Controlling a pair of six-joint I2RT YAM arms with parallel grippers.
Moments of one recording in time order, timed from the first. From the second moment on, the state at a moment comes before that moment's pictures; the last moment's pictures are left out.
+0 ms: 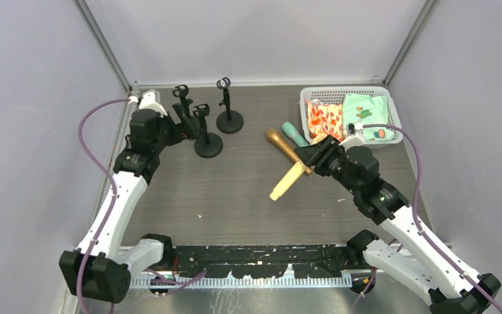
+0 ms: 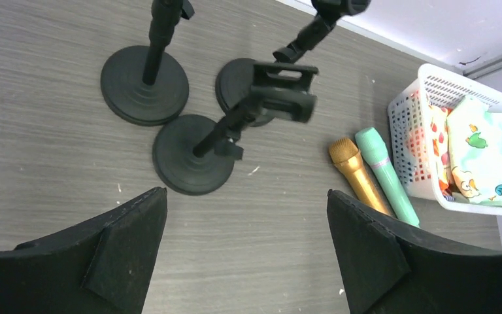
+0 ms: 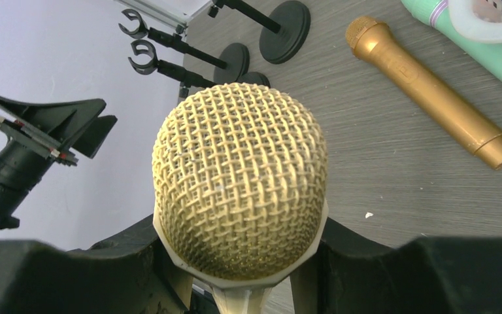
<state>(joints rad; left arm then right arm) -0.21 1.03 1.01 -0.35 -0.01 -0.49 0.57 0.73 0.74 -0.27 0.07 0.92</state>
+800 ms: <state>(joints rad) -0.12 1.35 1.06 -0.04 0.20 -0.37 0.57 0.69 0.73 -0.36 0.05 0.88</state>
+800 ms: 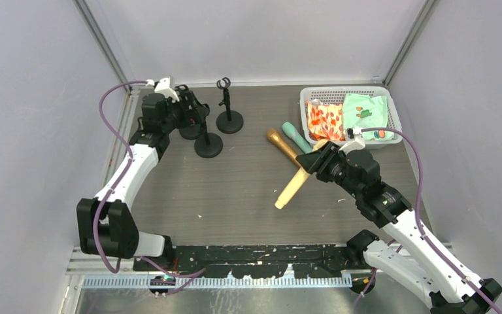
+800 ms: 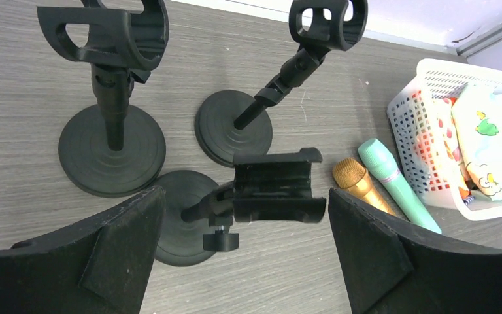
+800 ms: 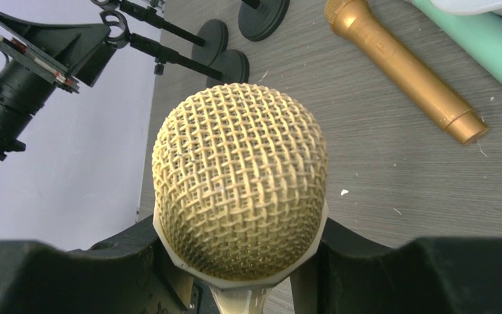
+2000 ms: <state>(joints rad) -0.18 1.49 1.14 -0.01 0.27 -0.37 0.57 0.68 0.73 -0.45 0.06 0.81</state>
